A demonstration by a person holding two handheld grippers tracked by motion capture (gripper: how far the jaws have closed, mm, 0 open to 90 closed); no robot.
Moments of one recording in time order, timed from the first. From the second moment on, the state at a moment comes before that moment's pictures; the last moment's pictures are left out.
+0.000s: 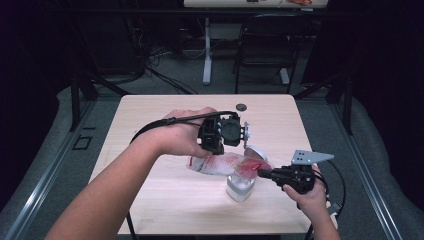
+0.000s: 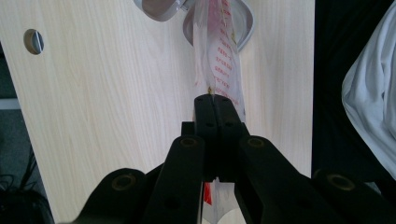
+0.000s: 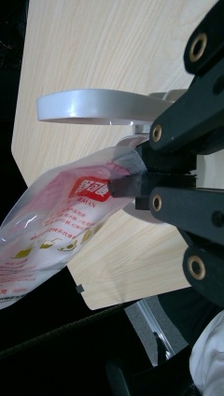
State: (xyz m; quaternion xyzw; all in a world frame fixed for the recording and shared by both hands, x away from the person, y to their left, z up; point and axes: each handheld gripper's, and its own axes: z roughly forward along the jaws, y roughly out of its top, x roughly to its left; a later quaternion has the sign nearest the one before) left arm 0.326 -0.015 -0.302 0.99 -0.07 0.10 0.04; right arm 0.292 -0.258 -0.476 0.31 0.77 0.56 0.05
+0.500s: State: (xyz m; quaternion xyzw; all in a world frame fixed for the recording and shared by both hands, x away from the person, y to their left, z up) left arm 0.324 -0.016 -0.299 0.99 -0.07 0.10 0.04; right arm 0.292 -0.257 -0.476 0.31 0.77 0.56 0.05
